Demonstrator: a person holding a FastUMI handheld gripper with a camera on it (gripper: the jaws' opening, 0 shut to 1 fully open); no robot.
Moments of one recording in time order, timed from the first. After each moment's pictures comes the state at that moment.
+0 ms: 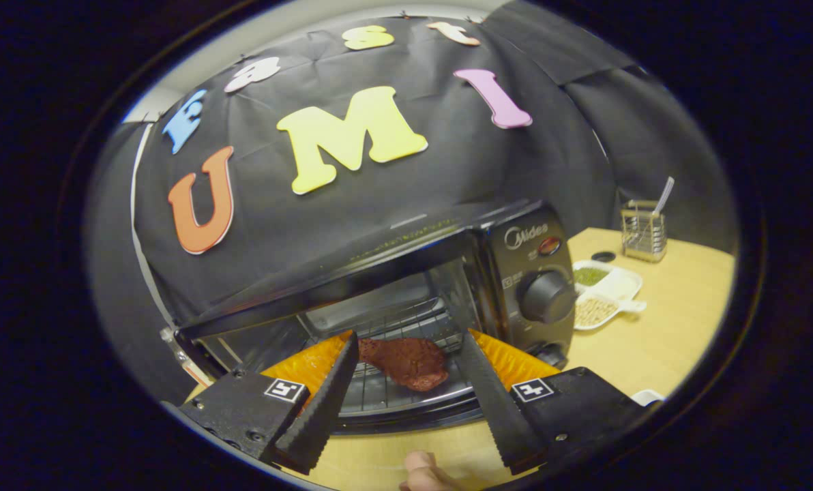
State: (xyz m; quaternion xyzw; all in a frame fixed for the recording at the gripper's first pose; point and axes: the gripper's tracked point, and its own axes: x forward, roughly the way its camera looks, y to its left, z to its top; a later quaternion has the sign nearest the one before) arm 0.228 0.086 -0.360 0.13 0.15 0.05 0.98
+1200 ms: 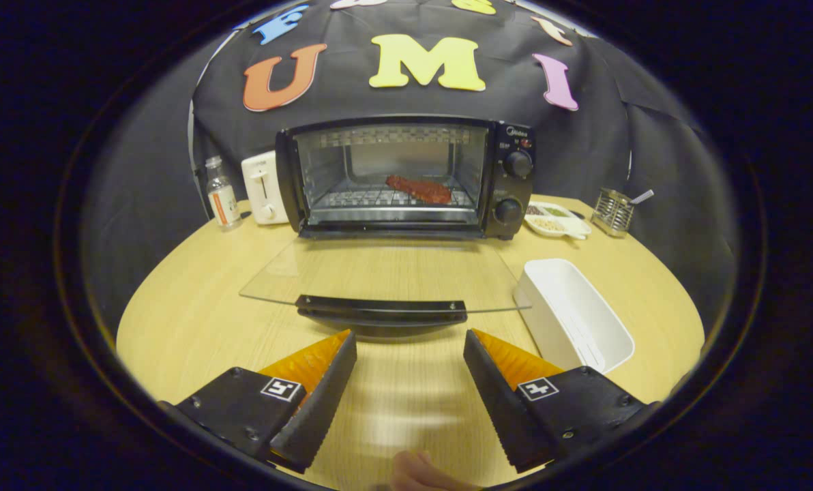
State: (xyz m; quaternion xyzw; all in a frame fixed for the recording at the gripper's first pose) arm 0.009 0.080 -0.454 -0.04 0.37 0.08 0.93
